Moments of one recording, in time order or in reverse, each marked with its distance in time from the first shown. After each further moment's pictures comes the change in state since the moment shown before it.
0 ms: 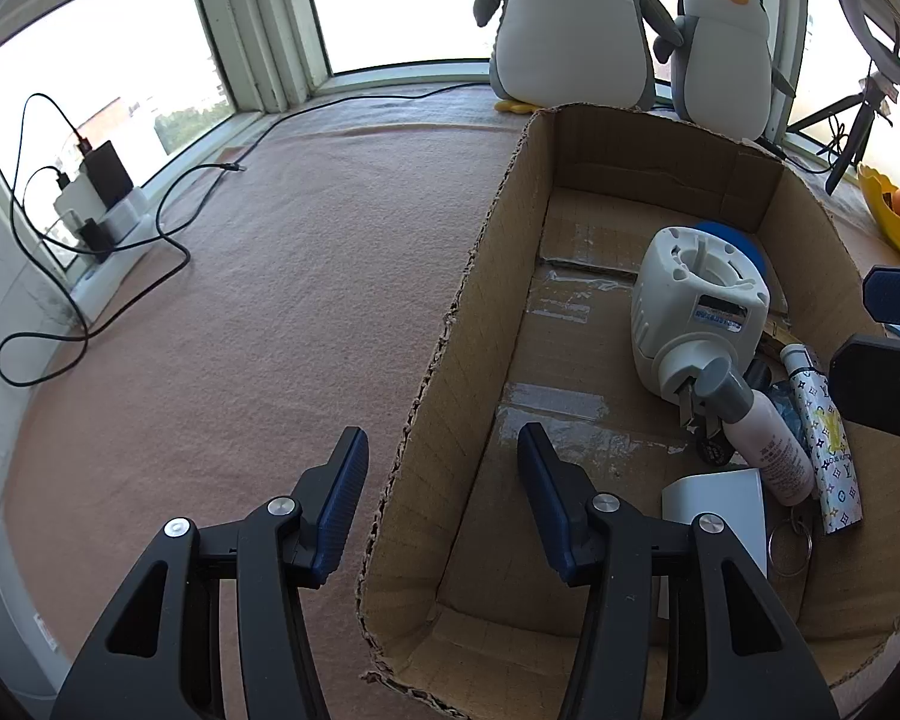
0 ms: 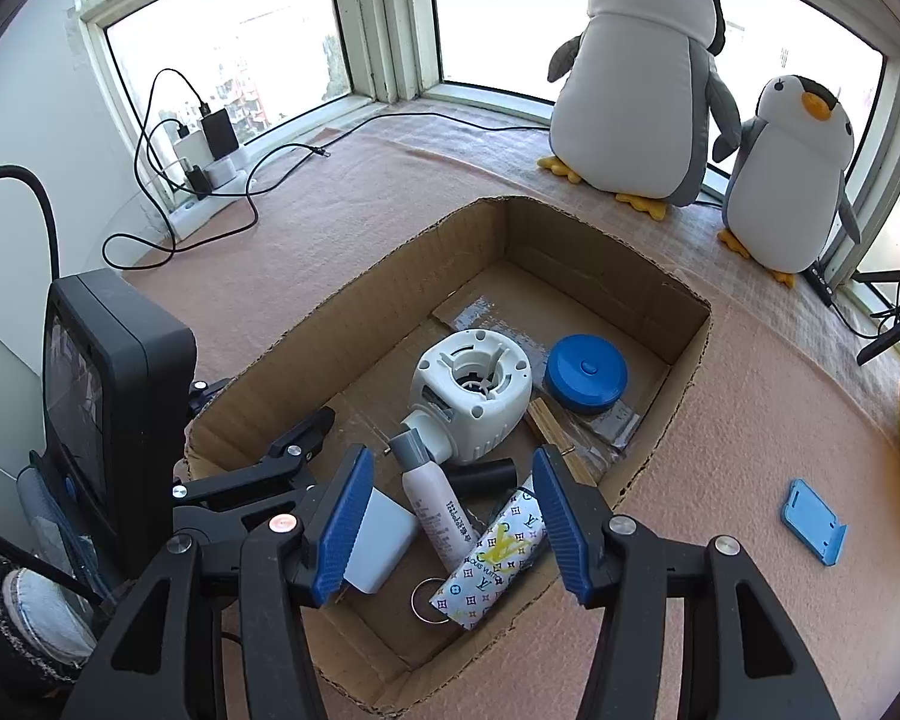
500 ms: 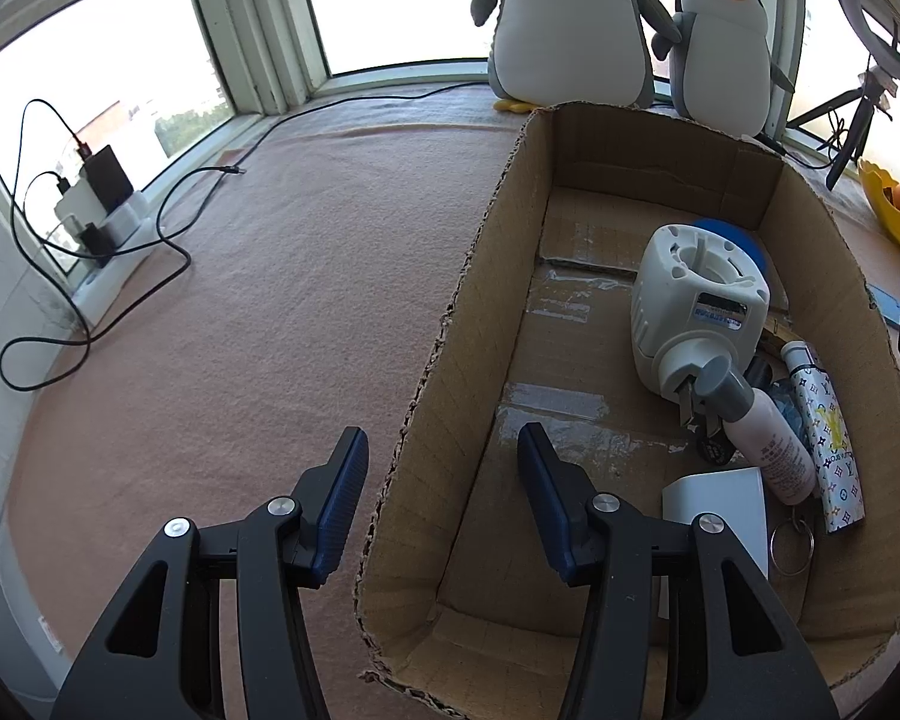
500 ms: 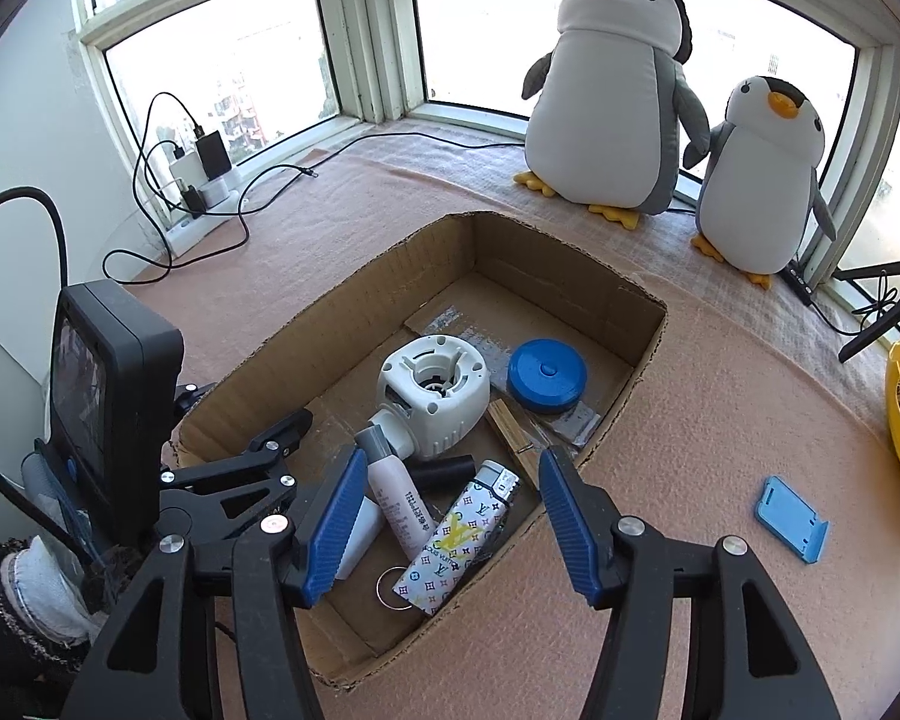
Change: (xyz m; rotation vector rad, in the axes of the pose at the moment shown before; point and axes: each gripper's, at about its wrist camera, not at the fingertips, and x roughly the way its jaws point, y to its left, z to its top) left arm 0.000 0.001 0.001 0.006 0.000 0.004; right arm -0.021 -0.029 -0.012 0.021 -0.059 -0.003
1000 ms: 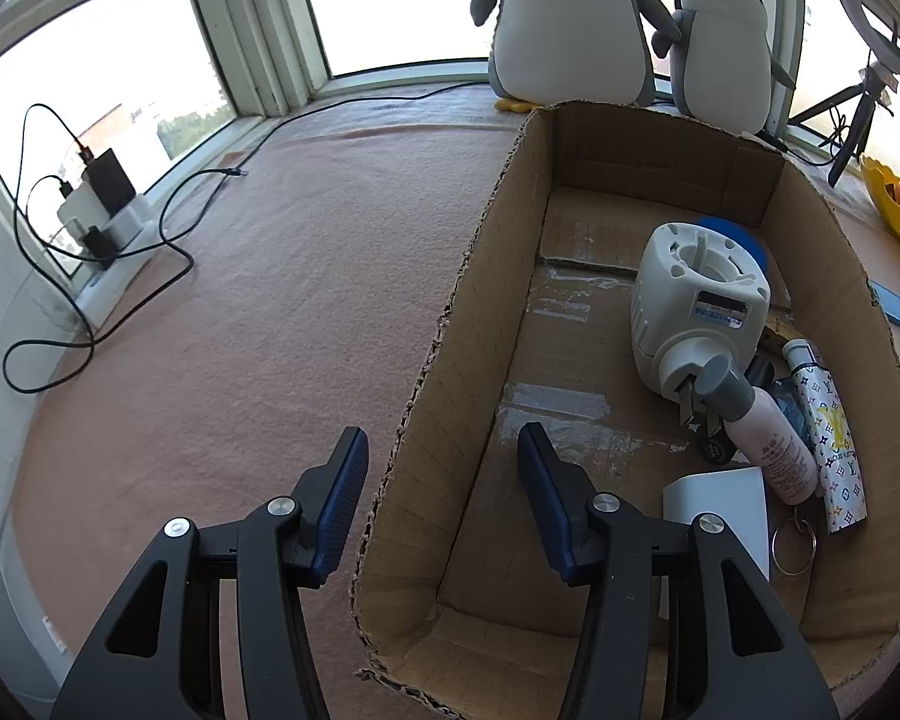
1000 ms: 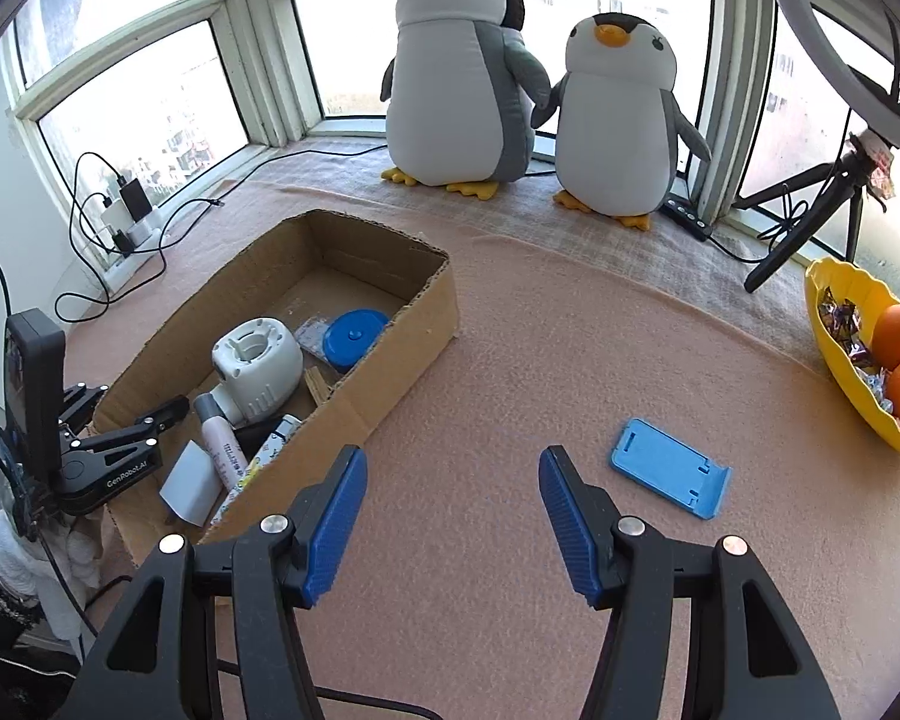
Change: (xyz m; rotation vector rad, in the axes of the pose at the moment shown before) left arm -0.001 0.001 -0.001 0.006 -0.001 0.010; right arm -0.018 -0.117 -0.032 0.138 0.011 -0.072
